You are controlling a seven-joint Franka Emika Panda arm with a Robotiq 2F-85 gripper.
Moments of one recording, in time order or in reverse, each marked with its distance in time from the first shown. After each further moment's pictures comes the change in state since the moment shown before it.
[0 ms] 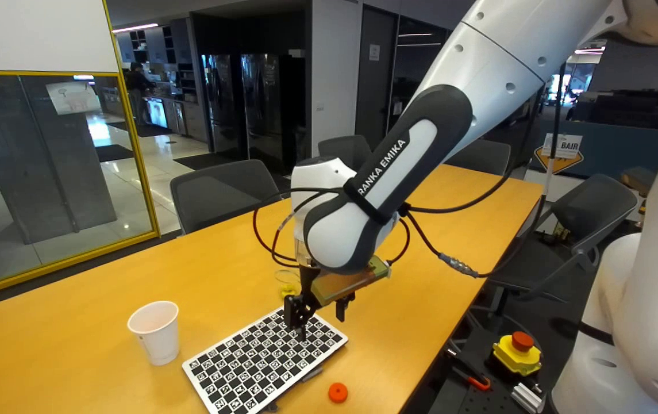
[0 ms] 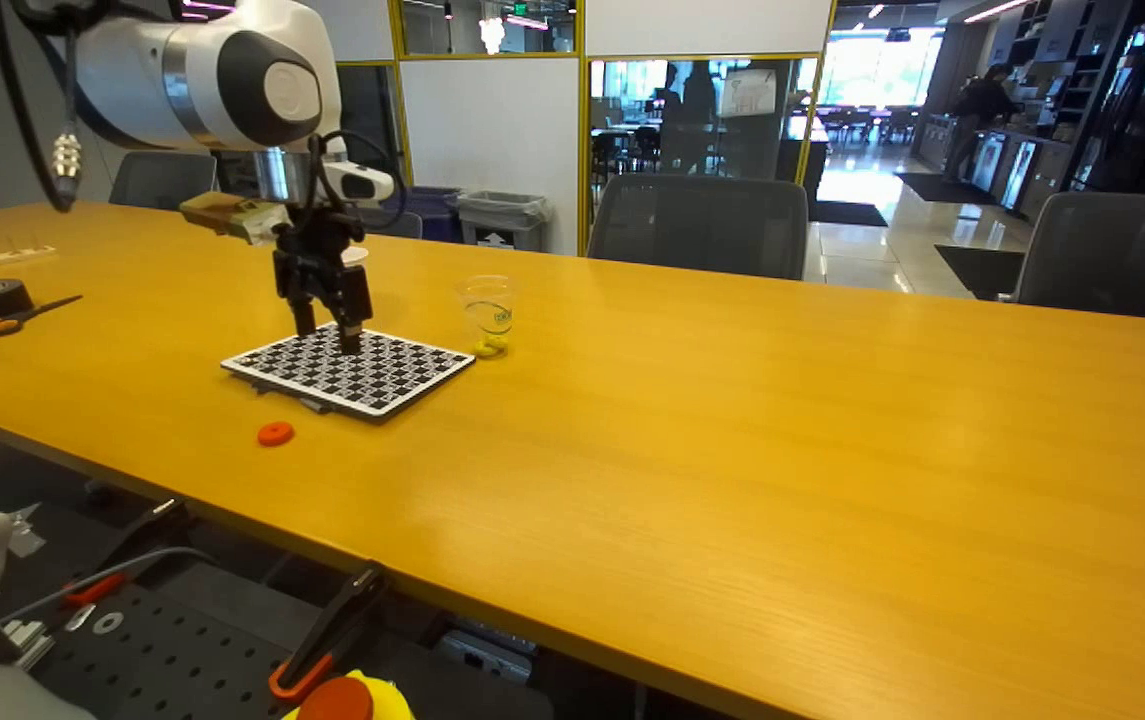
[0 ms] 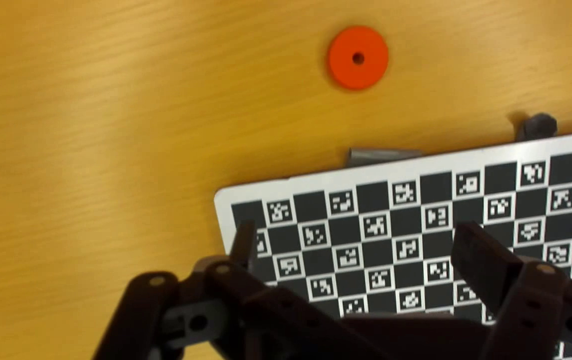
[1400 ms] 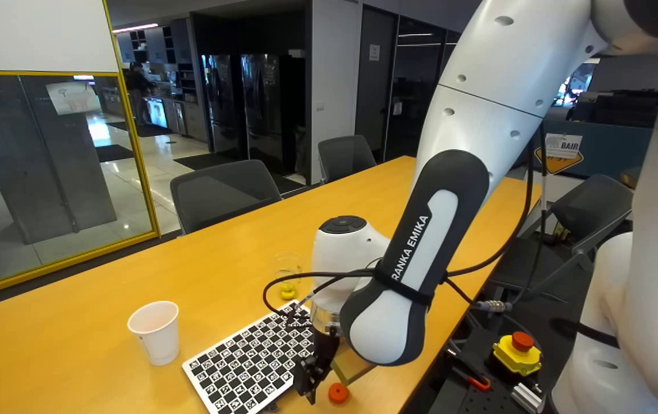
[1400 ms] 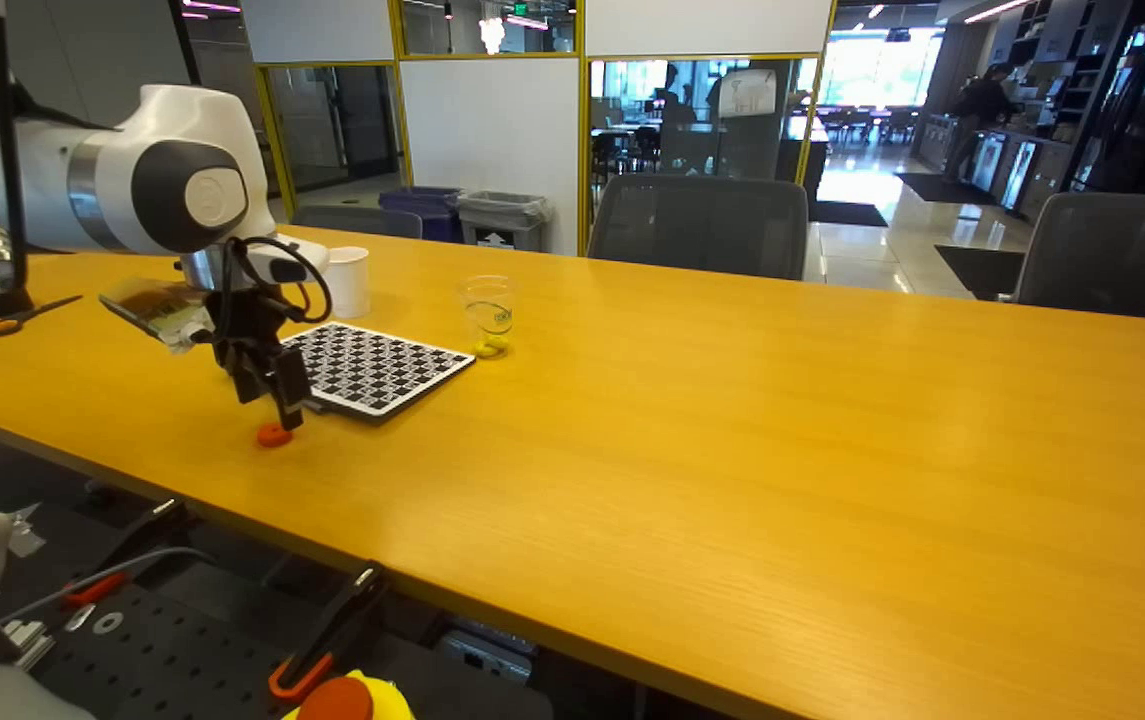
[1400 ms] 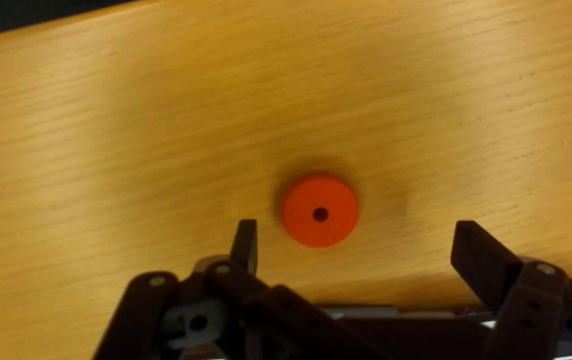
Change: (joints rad) arm 0.071 0.093 0.070 -0.199 0.029 0.364 0.083
